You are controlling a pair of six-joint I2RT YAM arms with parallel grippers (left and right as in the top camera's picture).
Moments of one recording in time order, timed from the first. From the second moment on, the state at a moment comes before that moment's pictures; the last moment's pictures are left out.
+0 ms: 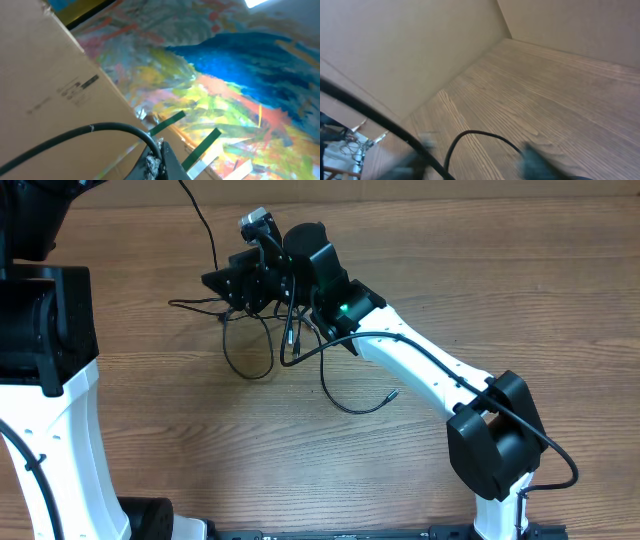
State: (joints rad) left arm -0.07 1.62 2.42 -0.20 0.51 -1.31; right arm 0.68 2.02 1.66 0.09 -0.48 0.37
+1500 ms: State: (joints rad) left arm -0.01 1.60 2.42 0.17 0.53 -1.47; right arm 0.71 1.88 1.68 -0.12 -0.56 0.28
